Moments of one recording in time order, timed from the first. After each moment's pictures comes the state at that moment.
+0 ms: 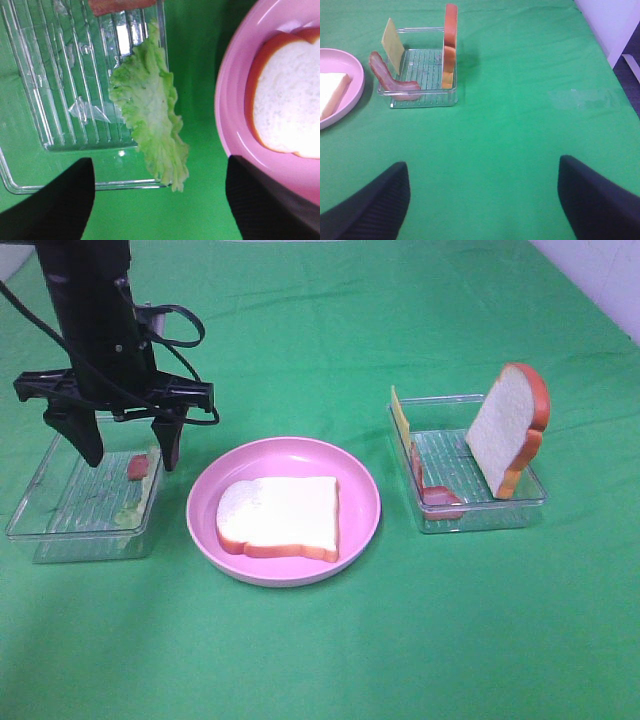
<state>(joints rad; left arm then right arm) -0.39 2.06 -1.62 0.01 1.21 -0.39 -0.06 -0.01 -0.51 0.09 1.07 -0.12</state>
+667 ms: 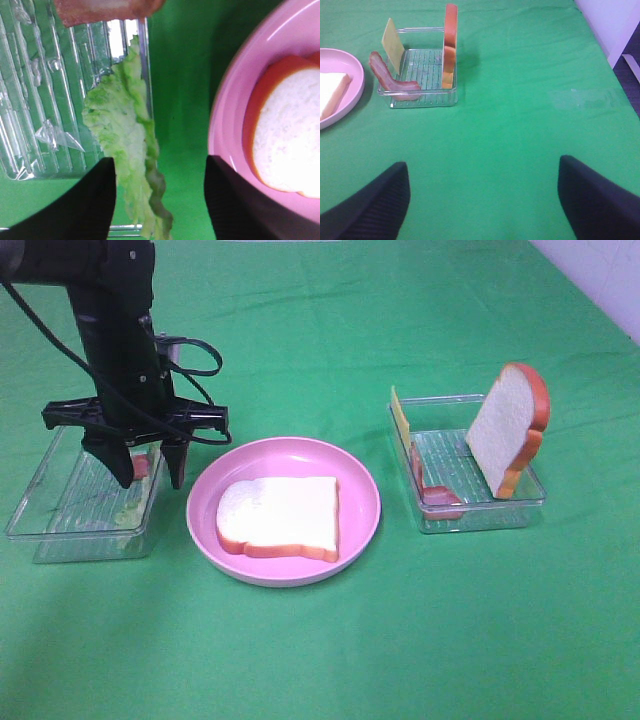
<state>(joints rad) -0.39 2.15 -1.62 -0.01 1.14 -0.41 -0.06 -0.01 -0.51 0.09 1.07 -0.12</state>
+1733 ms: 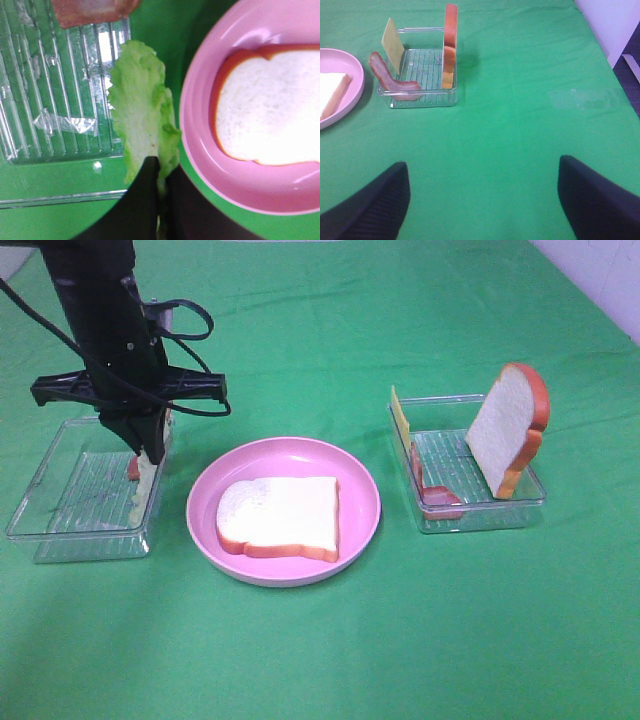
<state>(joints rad) -0.39 2.05 -1.62 -0.06 1.16 -0.39 -0.06 -0.01 -0.51 0.09 1.07 -0.12</state>
